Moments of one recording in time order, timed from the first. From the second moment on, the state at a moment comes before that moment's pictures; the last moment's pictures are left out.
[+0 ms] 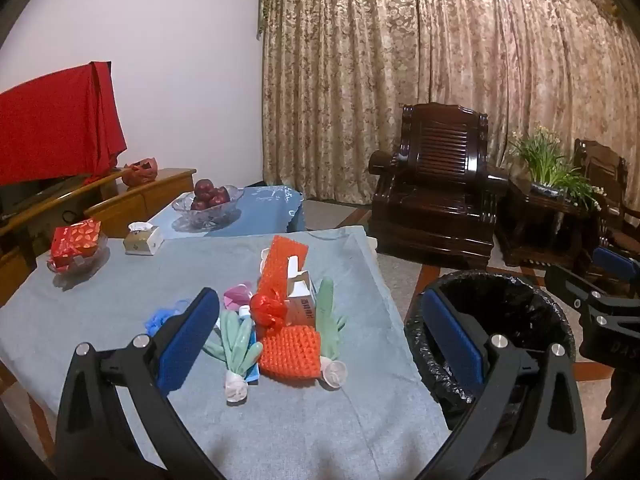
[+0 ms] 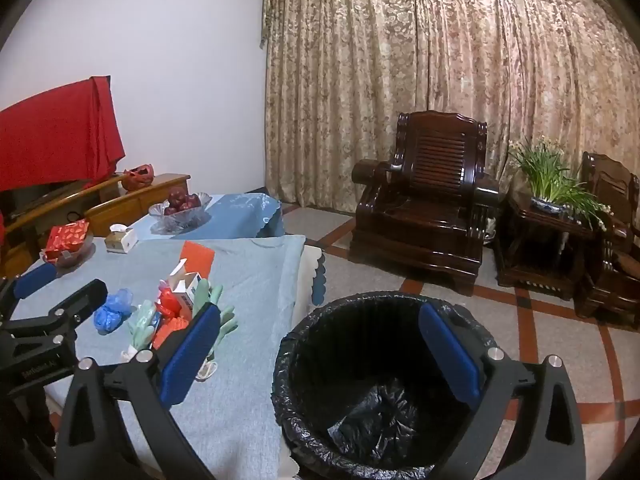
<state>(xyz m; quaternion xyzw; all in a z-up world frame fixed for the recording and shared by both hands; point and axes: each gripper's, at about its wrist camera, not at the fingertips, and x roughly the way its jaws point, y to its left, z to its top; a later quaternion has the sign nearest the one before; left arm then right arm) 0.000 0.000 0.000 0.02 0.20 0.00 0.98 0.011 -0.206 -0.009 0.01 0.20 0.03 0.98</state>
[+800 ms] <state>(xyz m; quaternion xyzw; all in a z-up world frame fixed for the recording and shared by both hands) 0.000 0.000 0.000 0.02 0.20 0.00 0.98 0.010 -0.207 -0.009 0.01 0.21 0.03 0.98</state>
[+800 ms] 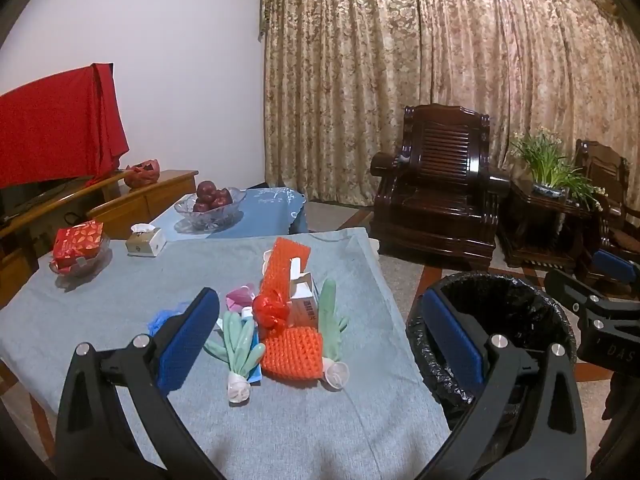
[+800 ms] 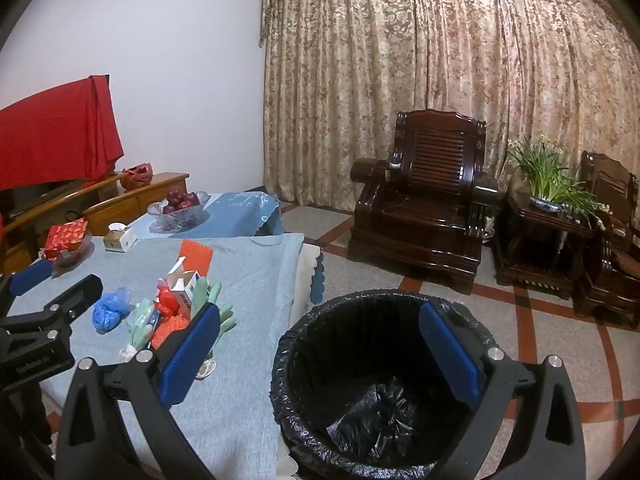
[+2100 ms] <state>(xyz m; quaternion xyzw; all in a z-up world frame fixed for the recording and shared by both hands) 0.002 0.007 -0.002 0.02 0.20 0.00 0.98 0.012 -0.206 -0.010 0.01 0.21 0.03 0.98</state>
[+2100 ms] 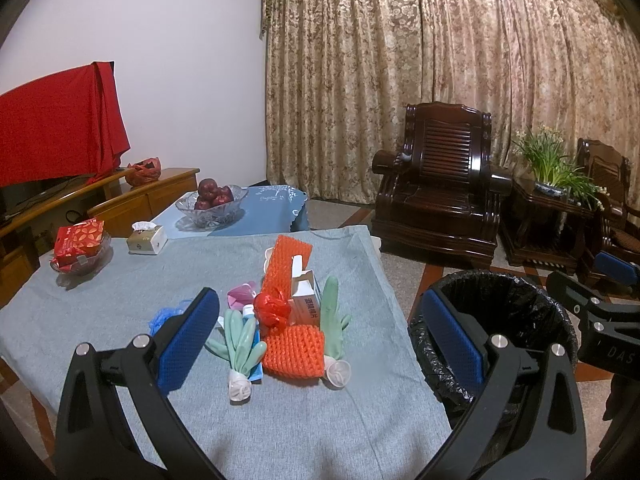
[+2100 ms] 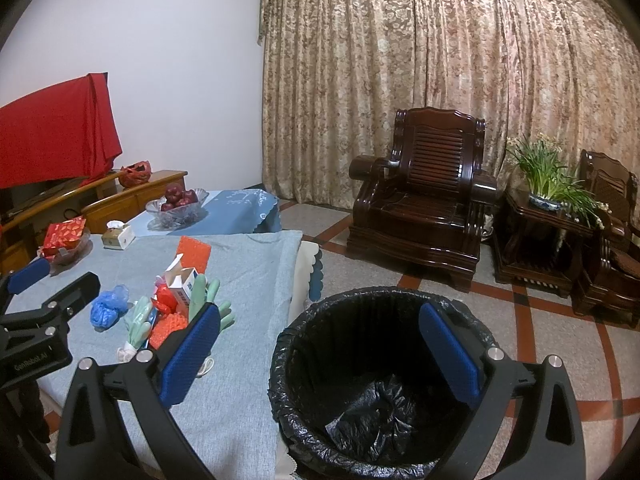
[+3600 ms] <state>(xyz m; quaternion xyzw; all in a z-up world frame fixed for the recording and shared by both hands) 0.039 0.086 -0.055 0.02 0.25 0.07 0.97 0.053 -0.170 -0.048 0.01 0.24 0.07 0.97</state>
